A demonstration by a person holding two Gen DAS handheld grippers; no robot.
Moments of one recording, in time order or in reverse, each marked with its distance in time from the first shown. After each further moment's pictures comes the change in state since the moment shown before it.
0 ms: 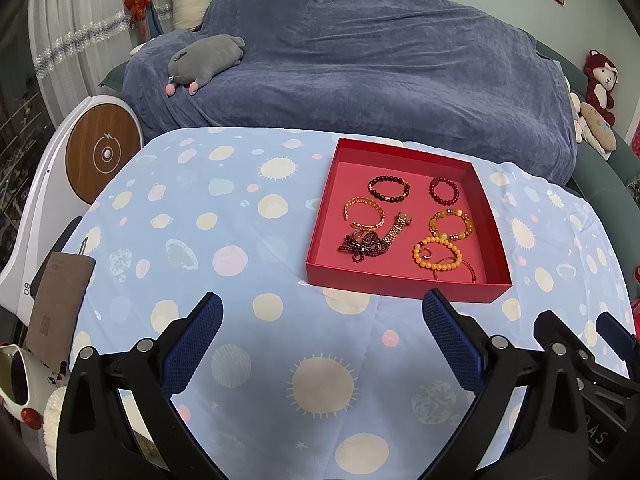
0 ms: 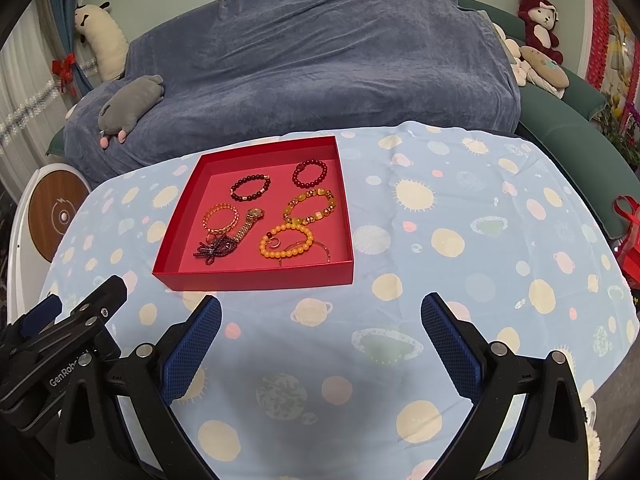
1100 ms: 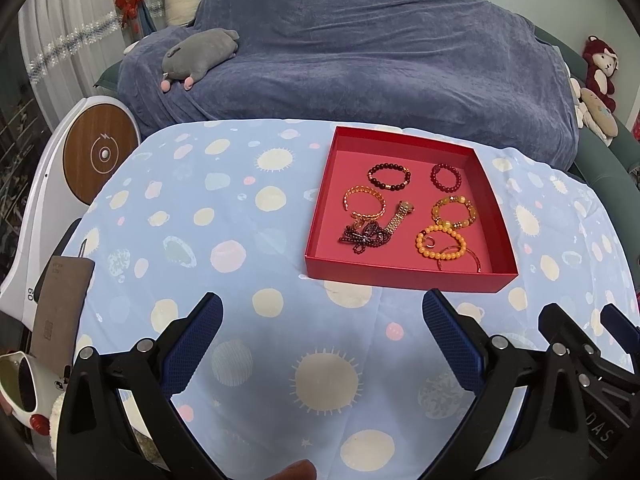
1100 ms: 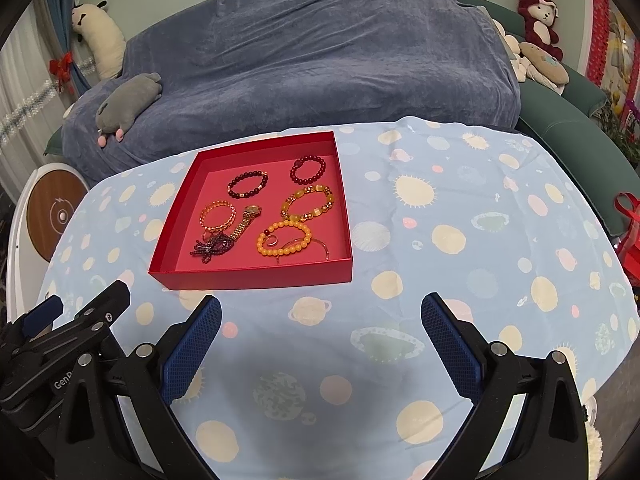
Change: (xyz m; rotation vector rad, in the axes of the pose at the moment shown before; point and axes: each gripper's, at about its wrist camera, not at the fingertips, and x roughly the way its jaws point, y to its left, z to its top) left arm 0.009 -0.002 0.002 0.030 0.039 0.007; right arm 0.007 -0.004 -0.002 0.010 0.012 0.001
